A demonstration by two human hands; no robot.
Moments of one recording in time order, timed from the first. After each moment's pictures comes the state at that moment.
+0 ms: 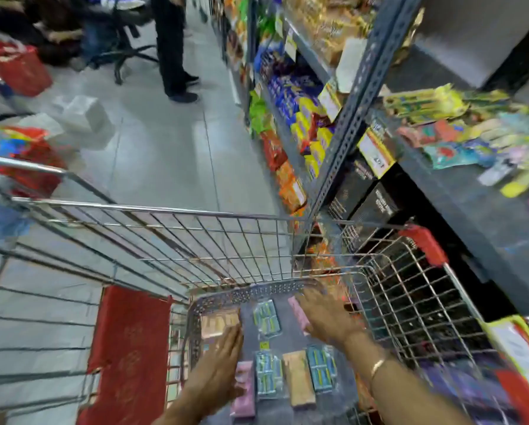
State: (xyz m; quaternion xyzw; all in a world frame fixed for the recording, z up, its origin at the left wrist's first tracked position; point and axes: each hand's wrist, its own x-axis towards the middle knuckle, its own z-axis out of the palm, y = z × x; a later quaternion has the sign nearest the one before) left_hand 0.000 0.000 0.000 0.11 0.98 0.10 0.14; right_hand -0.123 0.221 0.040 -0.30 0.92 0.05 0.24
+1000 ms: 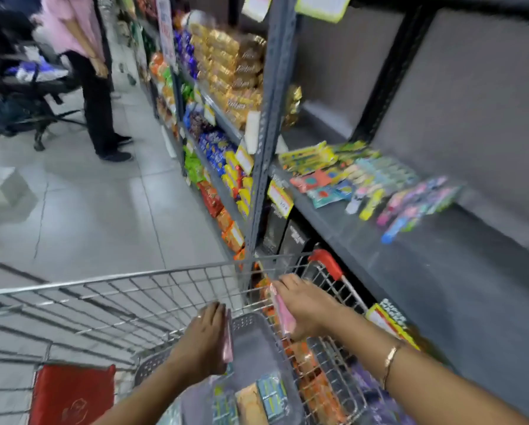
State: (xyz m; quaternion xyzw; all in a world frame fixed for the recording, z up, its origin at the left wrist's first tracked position) left_hand -0.082 0.046 0.145 0.20 0.97 0.06 0.11; right_hand -0.123 0.275 0.207 -0.28 0.95 0.04 0.13
